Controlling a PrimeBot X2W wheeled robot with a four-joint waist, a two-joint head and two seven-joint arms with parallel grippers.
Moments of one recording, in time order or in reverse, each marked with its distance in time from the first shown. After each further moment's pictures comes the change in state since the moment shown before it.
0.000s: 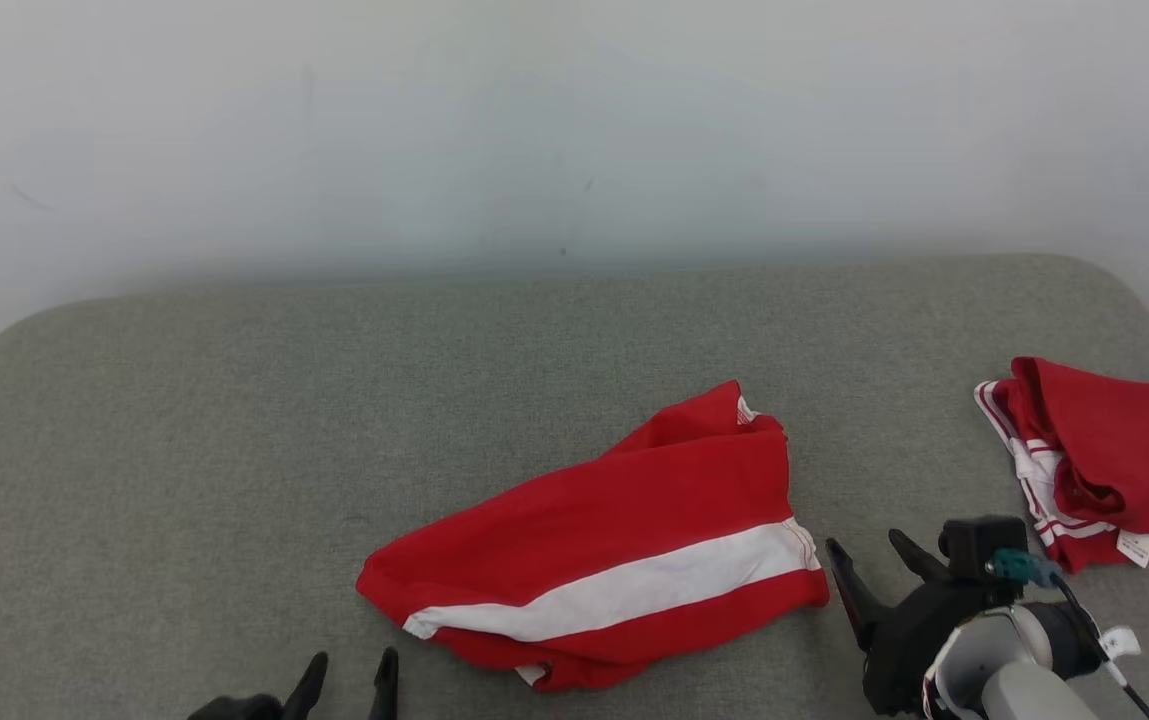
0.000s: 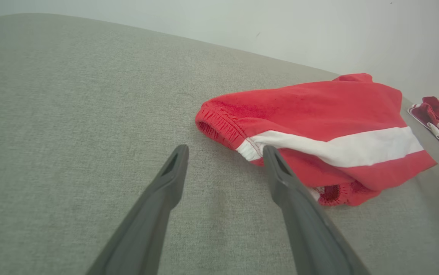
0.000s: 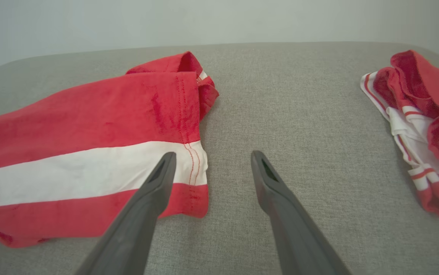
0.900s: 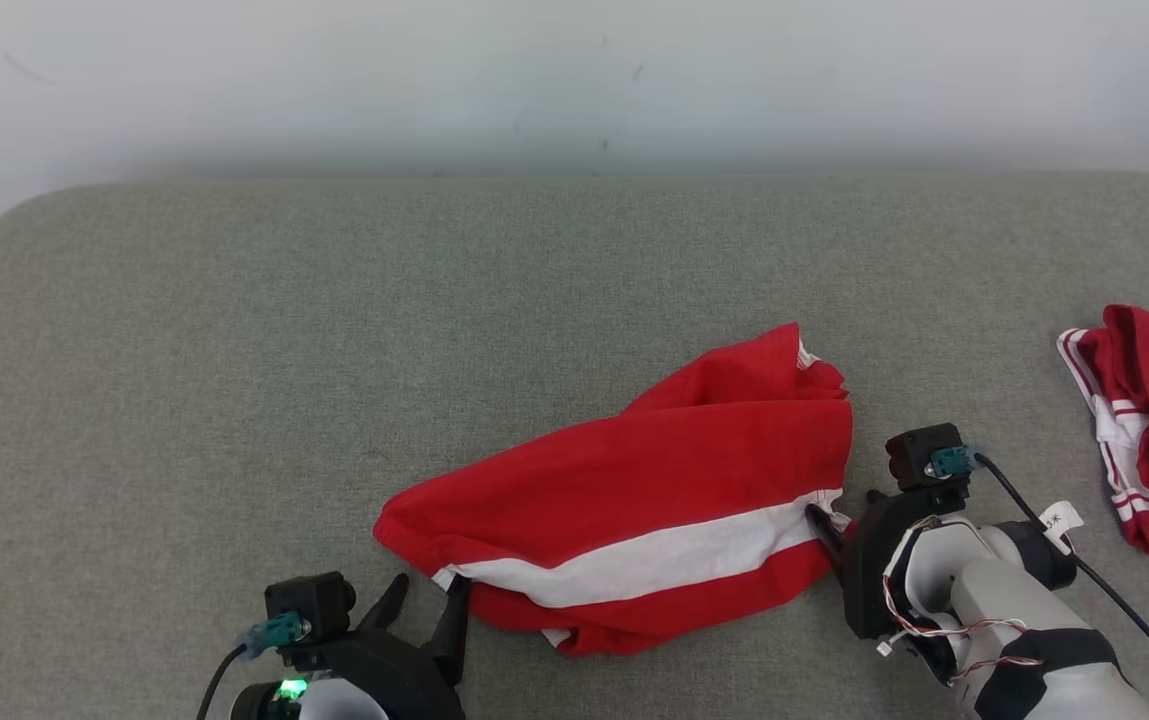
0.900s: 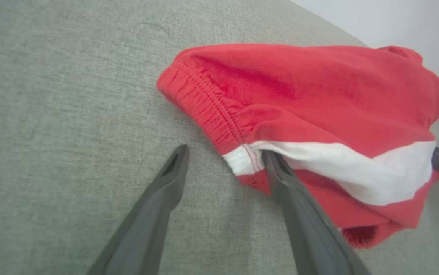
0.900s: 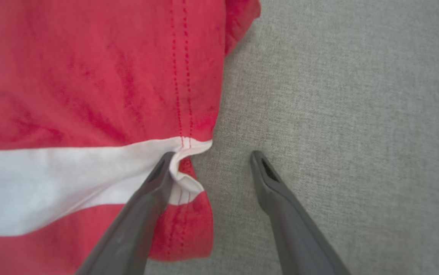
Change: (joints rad) left arm -0.342 -0.001 -0.240 0.336 -0.293 0.050 0.048; right arm -0.345 -0.001 0.205 0.423 0.067 0.000 0.135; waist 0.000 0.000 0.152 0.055
